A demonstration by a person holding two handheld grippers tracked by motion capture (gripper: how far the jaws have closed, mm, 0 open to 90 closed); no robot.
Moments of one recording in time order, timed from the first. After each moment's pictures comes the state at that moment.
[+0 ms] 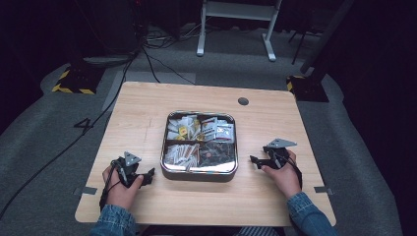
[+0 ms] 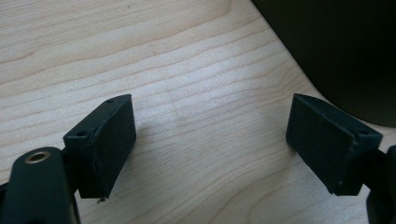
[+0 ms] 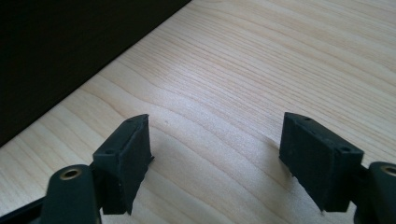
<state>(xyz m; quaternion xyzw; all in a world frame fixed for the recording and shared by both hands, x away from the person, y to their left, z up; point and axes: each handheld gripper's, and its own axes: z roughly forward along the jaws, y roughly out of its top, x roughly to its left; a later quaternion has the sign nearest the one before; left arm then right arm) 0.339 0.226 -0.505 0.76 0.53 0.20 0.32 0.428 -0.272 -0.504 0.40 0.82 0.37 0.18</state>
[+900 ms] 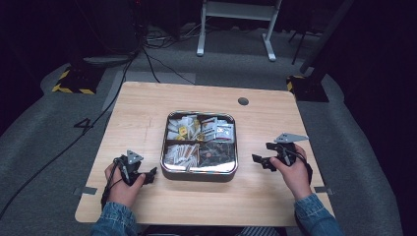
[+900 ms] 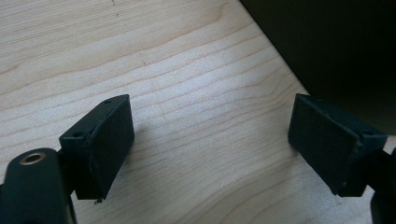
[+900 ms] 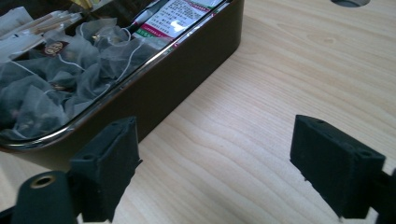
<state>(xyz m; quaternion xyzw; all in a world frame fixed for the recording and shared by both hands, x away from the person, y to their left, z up) 0.345 0.222 -0.505 0.77 0.51 0.19 0.32 0.407 -0.270 -0.441 0.39 0.82 0.41 0.13</state>
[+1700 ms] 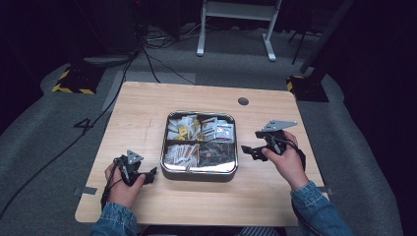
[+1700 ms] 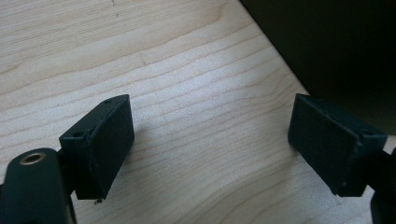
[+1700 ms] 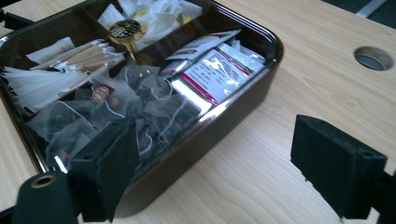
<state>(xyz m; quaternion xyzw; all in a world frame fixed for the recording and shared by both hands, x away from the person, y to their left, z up) 0.345 0.222 -0.505 0.77 0.51 0.19 0.32 0.422 -0.226 -0.398 0.33 0.84 0.40 0.14</state>
